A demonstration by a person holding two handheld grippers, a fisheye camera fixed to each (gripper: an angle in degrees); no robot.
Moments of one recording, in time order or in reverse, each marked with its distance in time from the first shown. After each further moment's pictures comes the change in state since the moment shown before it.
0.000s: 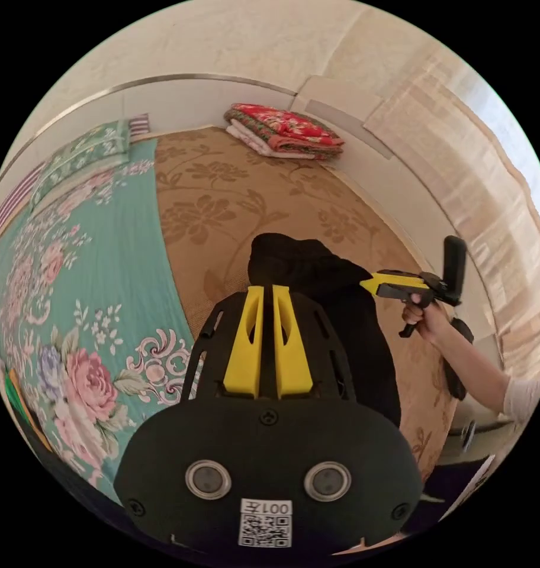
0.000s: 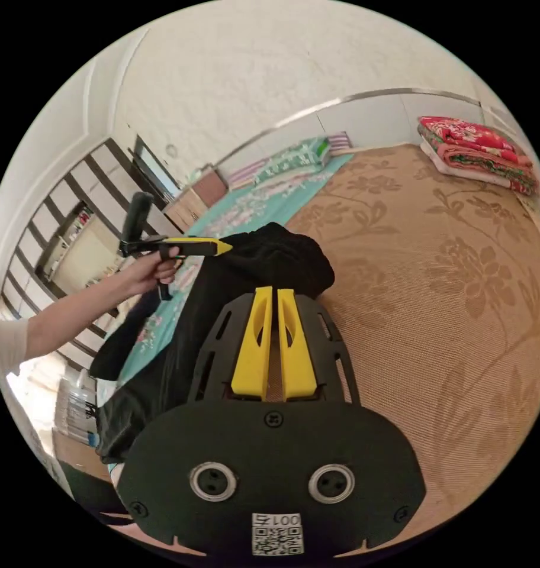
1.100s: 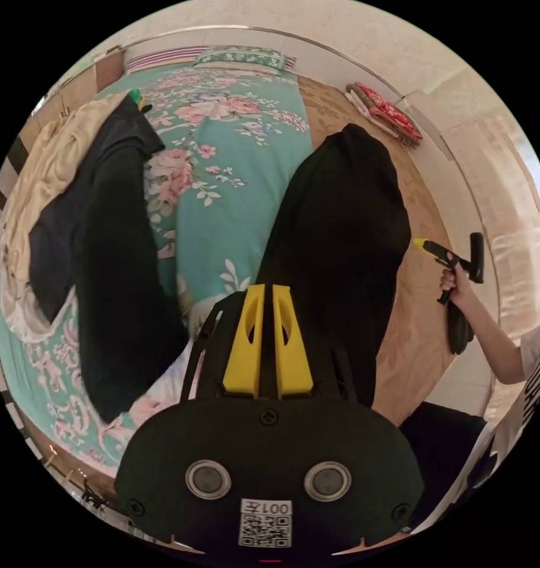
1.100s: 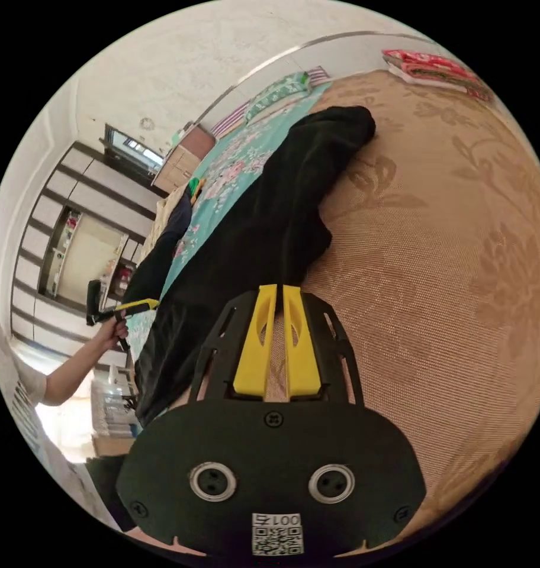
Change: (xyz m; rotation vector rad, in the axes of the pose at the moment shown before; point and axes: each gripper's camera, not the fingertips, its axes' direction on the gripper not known) left arm 0.121 0.605 -0.282 -0.151 -0.180 -0.445; right arm -0.098 0.442 0.171 -0.178 -0.071 0.107
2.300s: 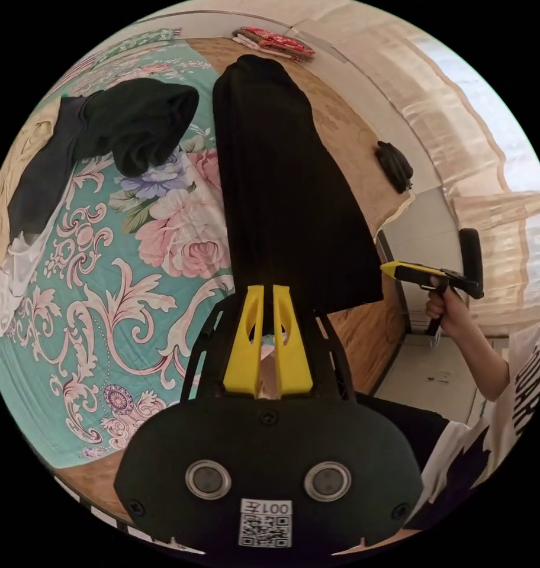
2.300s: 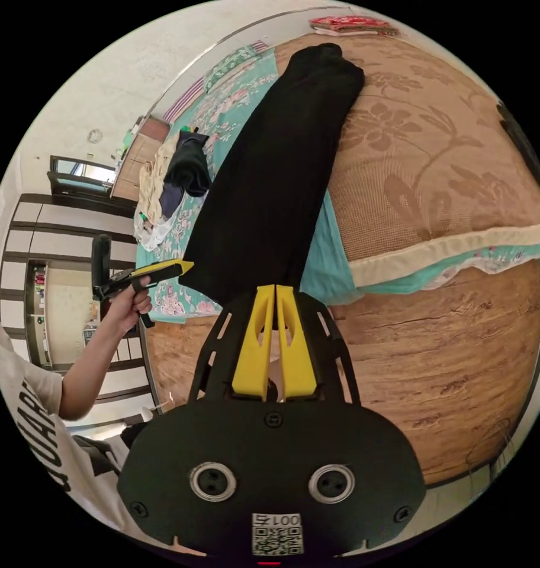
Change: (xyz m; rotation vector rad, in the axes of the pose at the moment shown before) left arm -0.198 0.426 -0.190 -0.261 0.234 0.442; right arm -0.189 0.466 0.338 -0.026 0.080 0.510
